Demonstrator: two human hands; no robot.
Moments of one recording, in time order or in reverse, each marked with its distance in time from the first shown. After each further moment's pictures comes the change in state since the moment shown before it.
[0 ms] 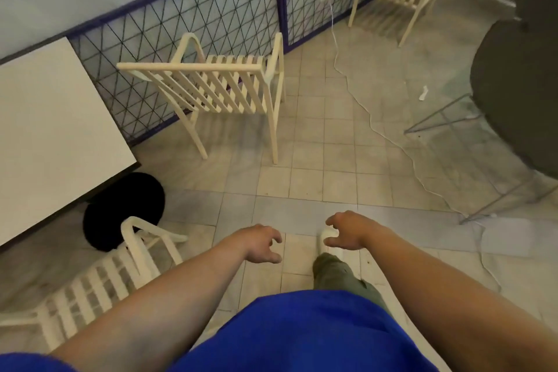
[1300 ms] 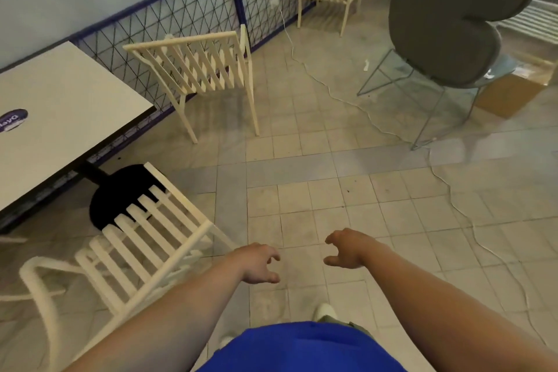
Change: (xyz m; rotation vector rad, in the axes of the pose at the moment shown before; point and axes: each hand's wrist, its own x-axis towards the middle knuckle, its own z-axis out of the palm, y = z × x) left_hand -0.273 -0.006 0.326 0.121 0.000 0.099; right_hand -0.293 -0.144 0.336 0.115 0.035 0.169
